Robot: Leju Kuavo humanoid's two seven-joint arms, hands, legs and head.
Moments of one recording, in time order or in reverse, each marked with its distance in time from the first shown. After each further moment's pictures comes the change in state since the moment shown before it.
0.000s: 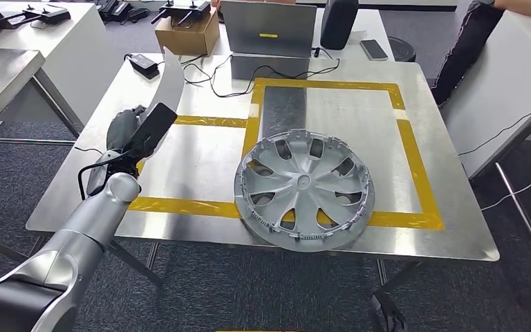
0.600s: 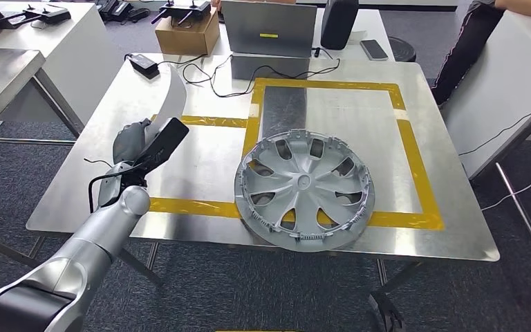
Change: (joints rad) left arm 0.037 -0.028 -0.050 0.034 -0.071 0.074 0.083; right arm 0.001 -0.008 0.023 0.000 0.033 0.016 -0.026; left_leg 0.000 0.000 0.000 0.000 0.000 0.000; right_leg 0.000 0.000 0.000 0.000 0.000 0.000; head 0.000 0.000
